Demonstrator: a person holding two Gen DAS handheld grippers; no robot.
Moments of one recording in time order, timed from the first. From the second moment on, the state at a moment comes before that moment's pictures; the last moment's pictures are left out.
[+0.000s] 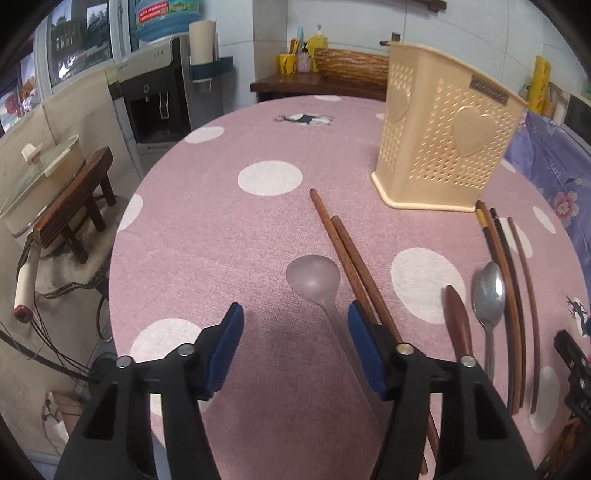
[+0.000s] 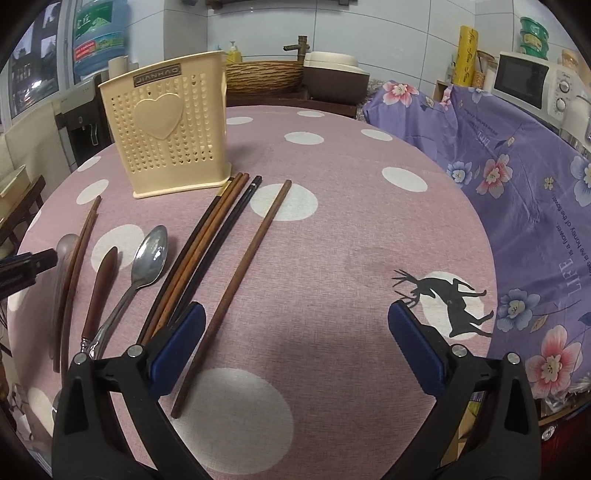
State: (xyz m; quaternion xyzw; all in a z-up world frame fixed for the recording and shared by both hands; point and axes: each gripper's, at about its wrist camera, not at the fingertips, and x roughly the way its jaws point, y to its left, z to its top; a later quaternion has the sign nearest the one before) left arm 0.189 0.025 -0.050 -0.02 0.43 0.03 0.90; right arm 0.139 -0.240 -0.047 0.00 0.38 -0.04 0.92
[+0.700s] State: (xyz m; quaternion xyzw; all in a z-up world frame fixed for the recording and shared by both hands) left arm 0.232 0.002 -0.055 0.00 0.47 0.02 0.88; right arm 0.137 -0.260 -0.050 0.02 0.37 -0.04 0.93
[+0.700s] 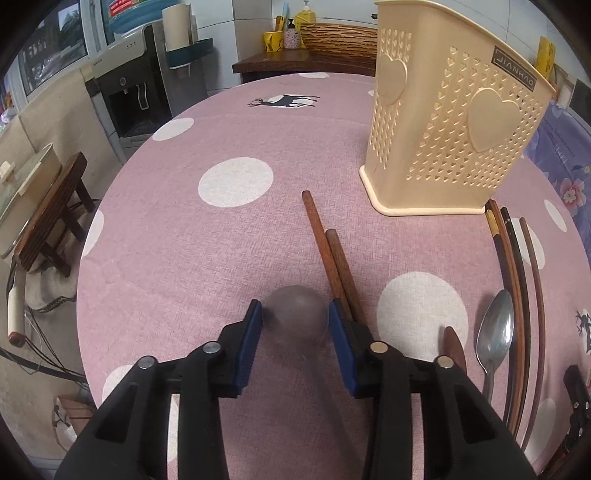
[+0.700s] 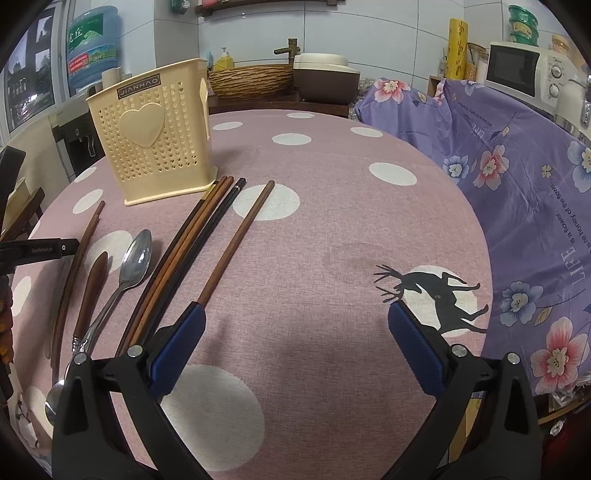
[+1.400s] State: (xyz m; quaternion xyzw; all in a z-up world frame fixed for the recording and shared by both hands) left arm 0.249 0.002 -0.054 0.03 0.48 -0.02 0.88; right arm 0.241 -0.253 -0.037 0.04 0.43 -0.01 0.90
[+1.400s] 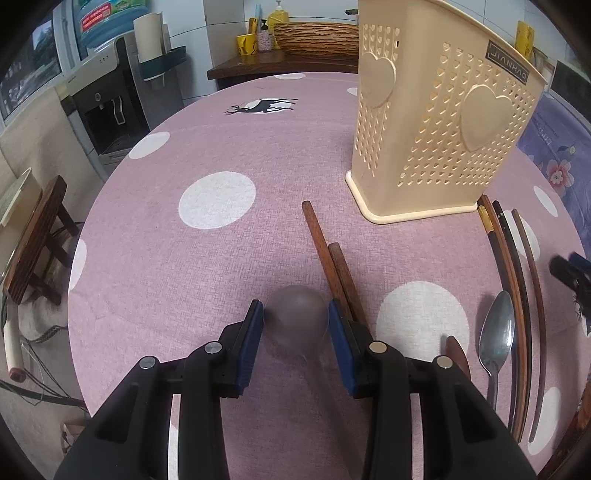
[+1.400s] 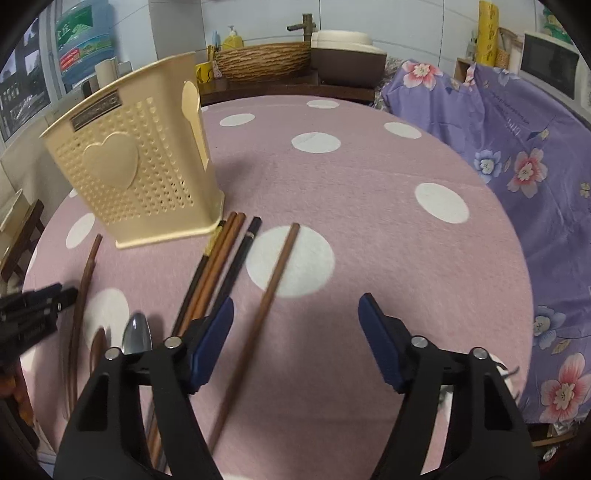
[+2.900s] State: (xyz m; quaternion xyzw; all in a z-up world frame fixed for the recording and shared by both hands) left arm 0.225 0.018 0.043 0.00 0.32 -0.03 0.95; right arm 0.227 -0.265 0.065 0.09 0.30 0.02 0.95
